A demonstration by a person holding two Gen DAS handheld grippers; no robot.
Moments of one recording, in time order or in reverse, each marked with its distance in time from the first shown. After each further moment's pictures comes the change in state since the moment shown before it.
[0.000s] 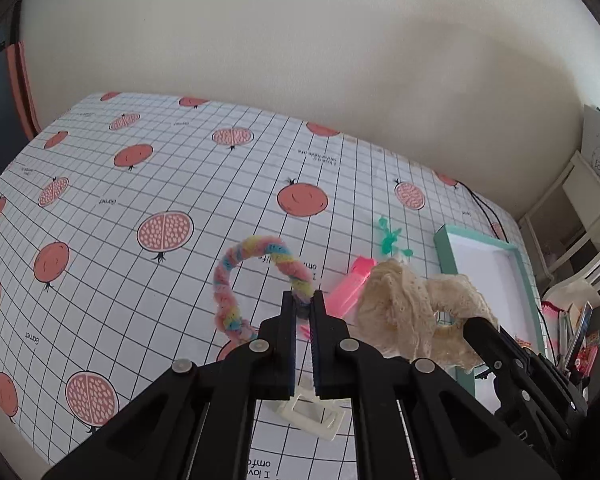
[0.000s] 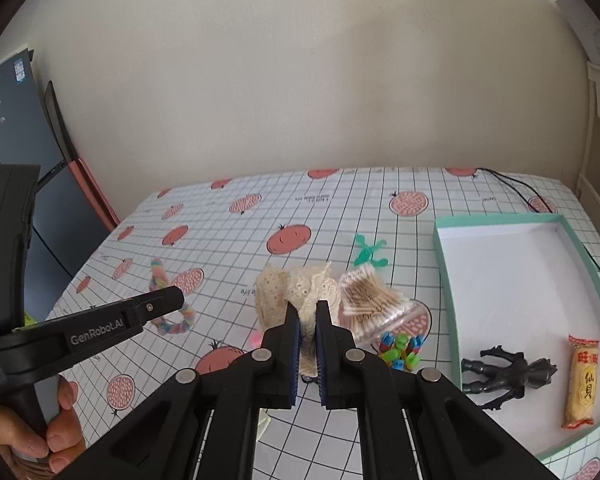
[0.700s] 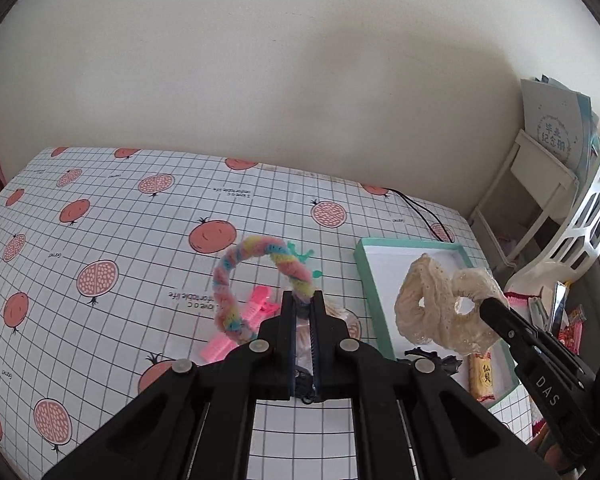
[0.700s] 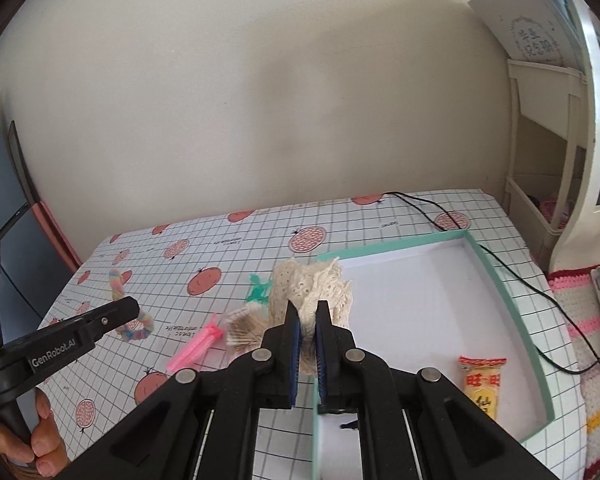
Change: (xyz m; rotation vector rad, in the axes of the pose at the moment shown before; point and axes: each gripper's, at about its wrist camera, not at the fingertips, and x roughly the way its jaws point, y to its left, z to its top) left arm -0.011 -0.096 -0.002 0.143 -0.088 -0.115; right arm -0.055 -0.100 0.021 0.097 -0.088 -0.167
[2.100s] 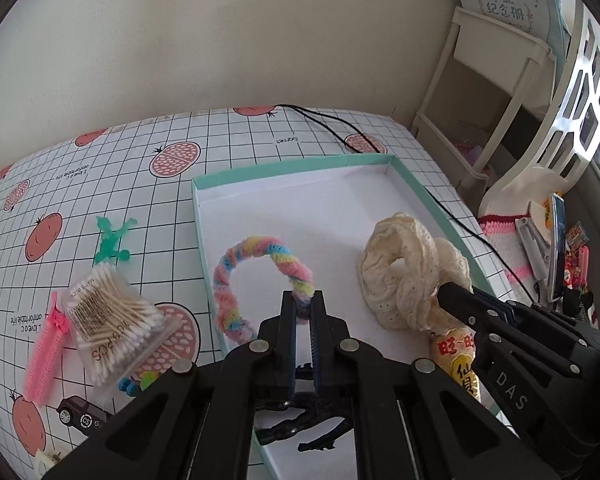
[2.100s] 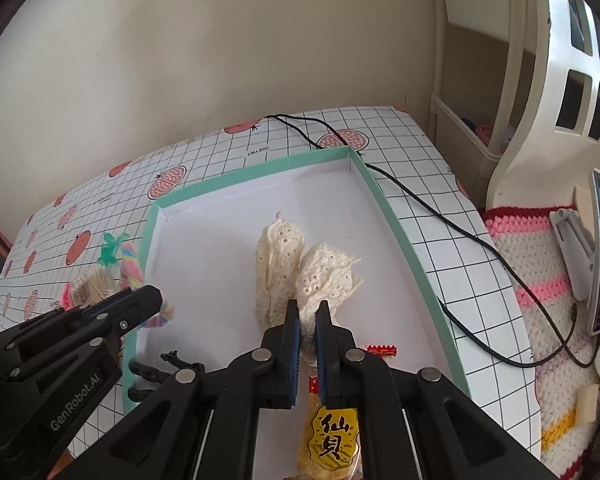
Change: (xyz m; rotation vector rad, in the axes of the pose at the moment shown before) left arm 0.132 -0.142 -0.034 0.235 0.197 -0.111; right arm 0.071 -0.130 -0.030 0.077 0.249 -0.213
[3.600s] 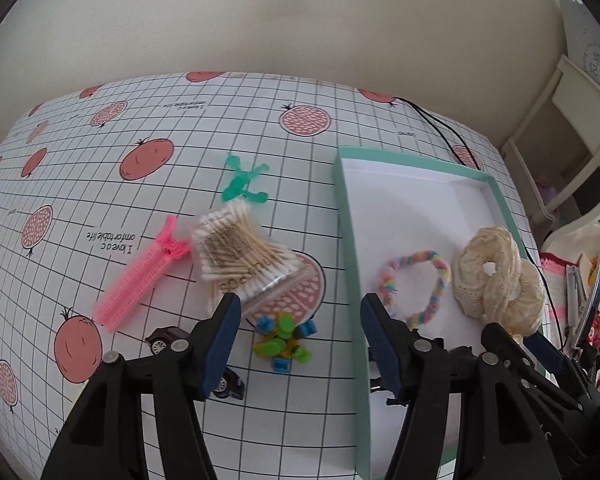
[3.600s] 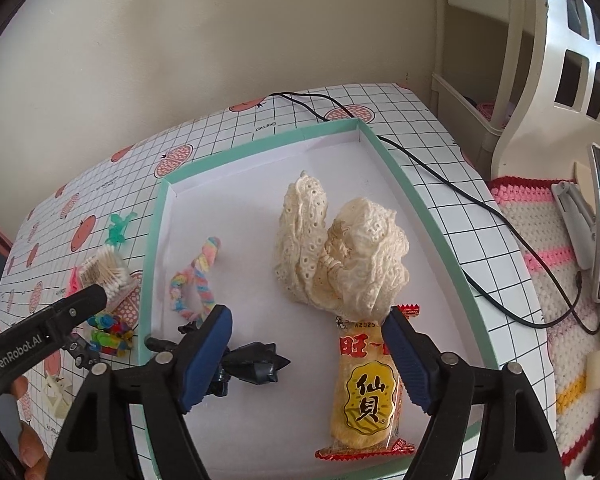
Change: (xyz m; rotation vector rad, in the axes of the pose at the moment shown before) left arm -0.032 0.071 -0.015 -0.280 0.091 0.197; right arm -0.005 0.015 -0.011 0.033 0.062 -0.005
